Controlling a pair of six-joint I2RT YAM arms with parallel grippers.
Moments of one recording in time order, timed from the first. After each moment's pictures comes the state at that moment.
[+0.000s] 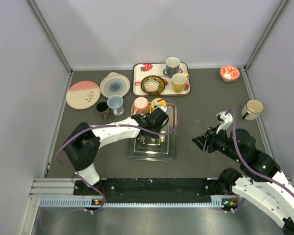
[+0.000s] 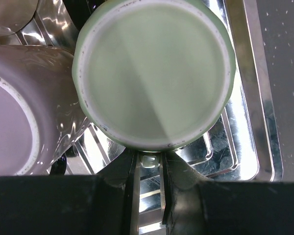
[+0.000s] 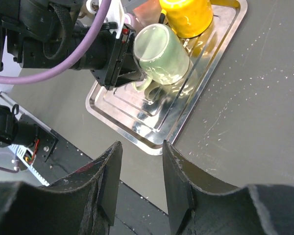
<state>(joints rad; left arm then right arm) -0.91 1.70 1.14 -0.47 -0.25 -0.45 0.71 0.41 0.71 -0.66 -0.01 0.49</state>
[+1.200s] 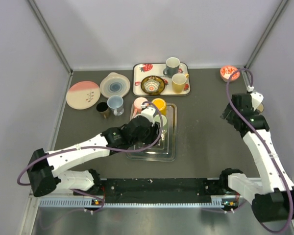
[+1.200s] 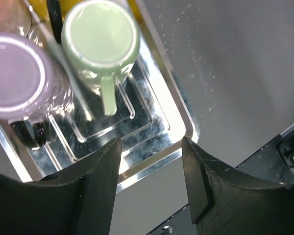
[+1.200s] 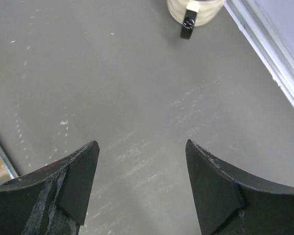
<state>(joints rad) -1.02 1.22 0.94 -0.36 -0.21 -0.50 0.13 0.95 0.99 -0.83 0.47 0.53</state>
